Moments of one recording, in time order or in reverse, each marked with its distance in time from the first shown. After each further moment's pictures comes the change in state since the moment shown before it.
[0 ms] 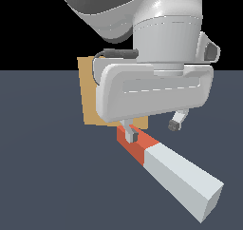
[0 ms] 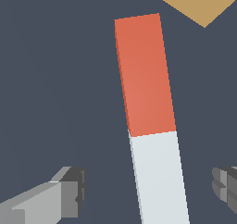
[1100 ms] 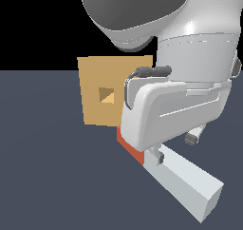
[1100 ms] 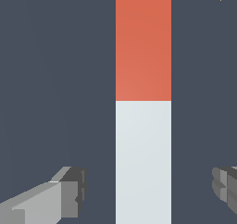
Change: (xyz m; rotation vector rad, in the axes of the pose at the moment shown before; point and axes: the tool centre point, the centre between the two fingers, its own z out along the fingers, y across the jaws) arm -0.031 0.022 0.021 -0.002 0.001 -0.145
